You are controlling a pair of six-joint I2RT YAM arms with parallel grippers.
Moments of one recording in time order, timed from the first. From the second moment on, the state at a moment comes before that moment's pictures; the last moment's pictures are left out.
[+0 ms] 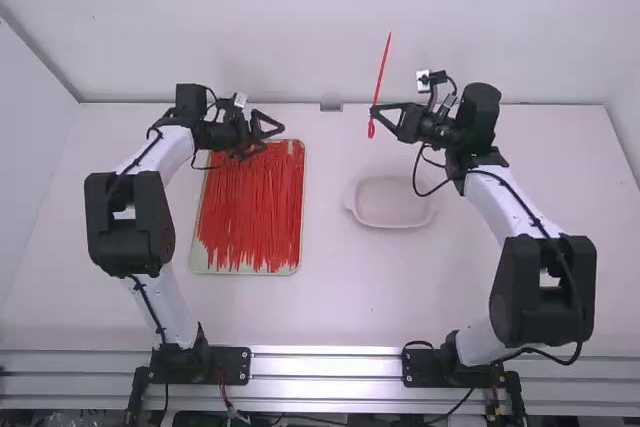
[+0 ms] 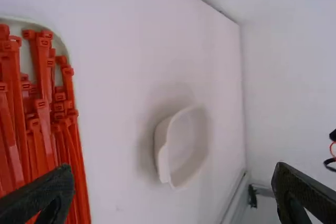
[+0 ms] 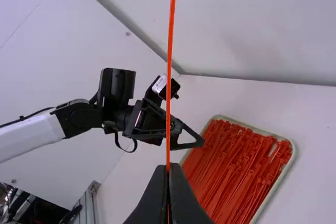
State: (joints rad) left arm 0.10 1.98 1.45 -0.46 1.02 -0.34; right arm 0.05 1.65 1.10 0.34 -1.08 0.59
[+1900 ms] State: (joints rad) left arm 0.10 1.98 1.45 -0.54 1.01 -0.25; right arm 0.08 1.65 1.10 -0.38 -0.73 0.13
